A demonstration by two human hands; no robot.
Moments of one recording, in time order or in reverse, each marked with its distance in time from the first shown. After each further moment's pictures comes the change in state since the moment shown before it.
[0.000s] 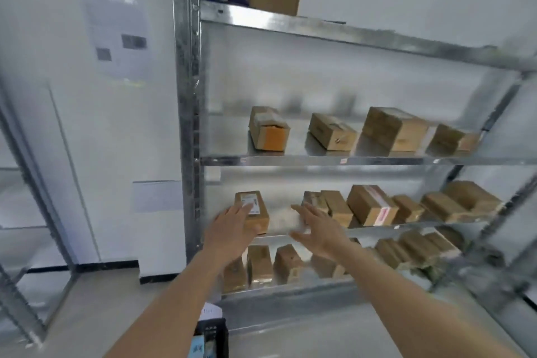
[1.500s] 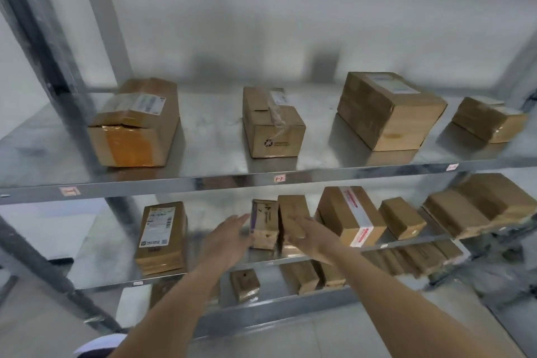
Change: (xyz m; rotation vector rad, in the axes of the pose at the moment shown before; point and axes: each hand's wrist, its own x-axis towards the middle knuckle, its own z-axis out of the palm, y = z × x) left_hand 0.314 0.135 0.264 -0.124 -0.221 -0.248; right_hand 0.253 0.335 0.021 0.223 -0.304 0.086
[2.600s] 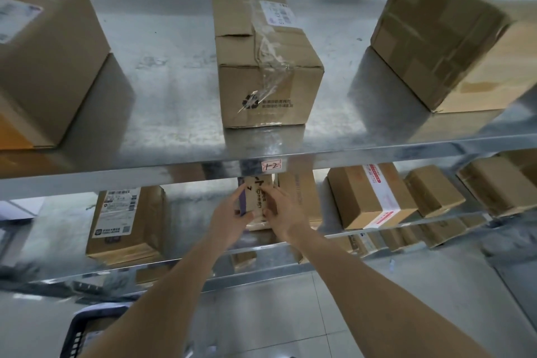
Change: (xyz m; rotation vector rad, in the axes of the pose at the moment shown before) left_hand 0.126 -0.036 0.106 -0.510 -0.021 -0.158; right_hand 0.147 0.024 0.085 0.236 0.097 -0.081
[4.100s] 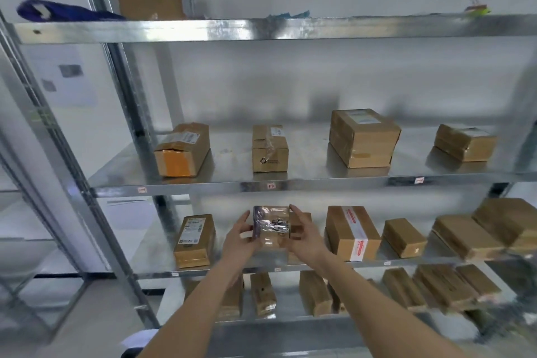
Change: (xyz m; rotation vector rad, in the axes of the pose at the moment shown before) left_hand -0.314 0.149 -0.043 -0.260 0.252 0.102; right_hand -0.258 -0.077 -0.112 0.635 0.080 -0.200
